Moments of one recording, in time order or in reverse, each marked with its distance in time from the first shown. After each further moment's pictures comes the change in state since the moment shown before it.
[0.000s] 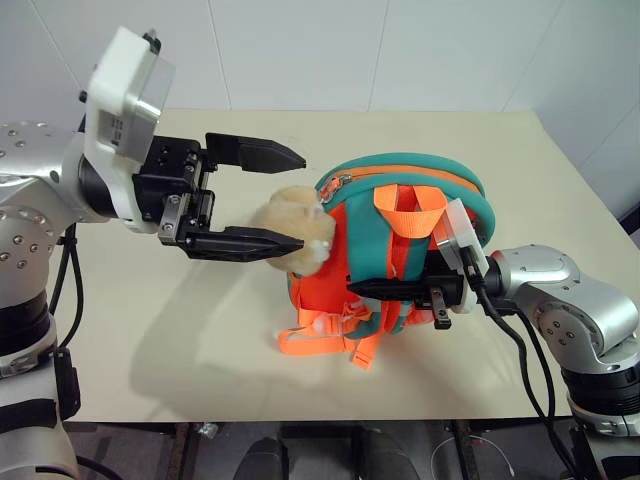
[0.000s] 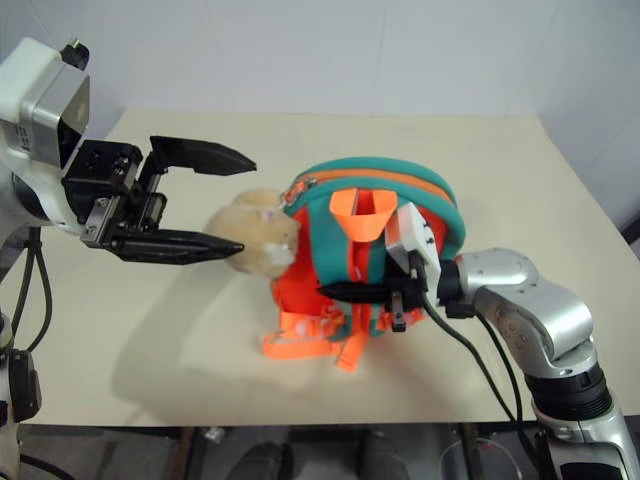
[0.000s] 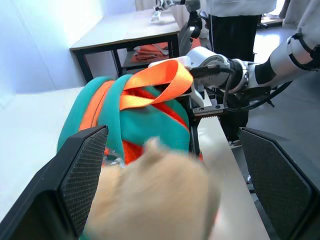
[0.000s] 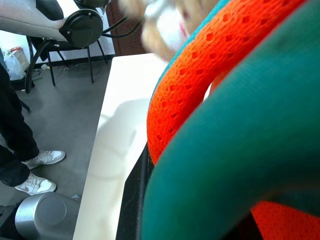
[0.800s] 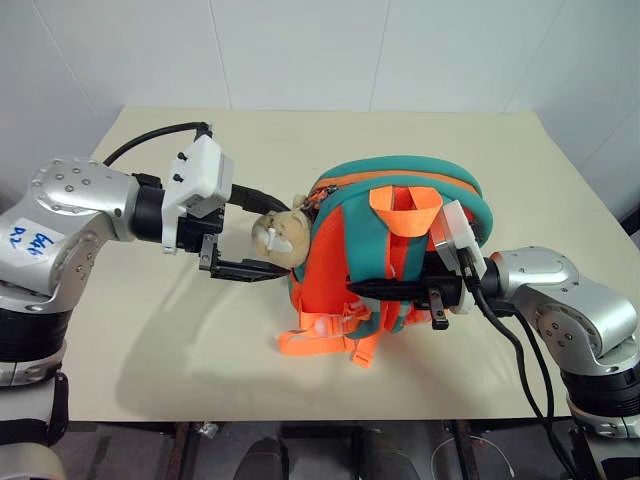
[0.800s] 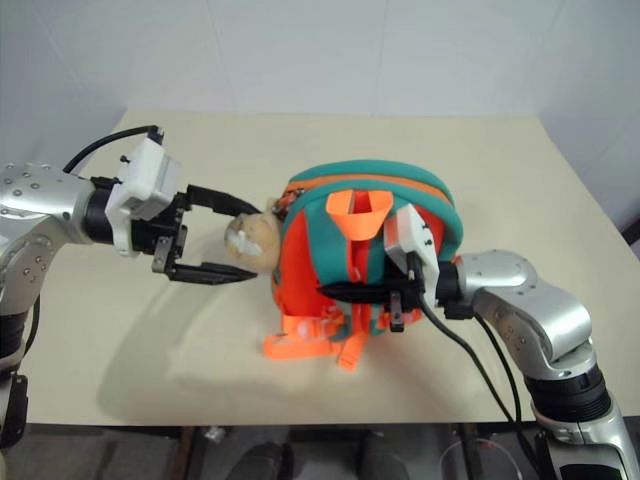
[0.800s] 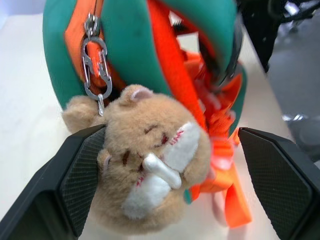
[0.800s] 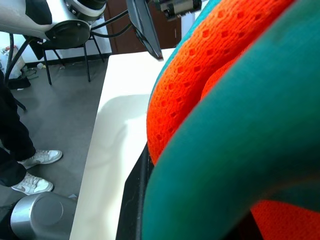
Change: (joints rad) left arm 0.057 0.011 -0.219 0.130 0.366 -0.254 -0.069; right arm 0.009 0.004 0.000 -0.005 -0.009 -0.001 -0.019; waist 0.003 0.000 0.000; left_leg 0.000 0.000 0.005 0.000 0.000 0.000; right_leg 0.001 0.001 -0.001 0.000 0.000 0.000
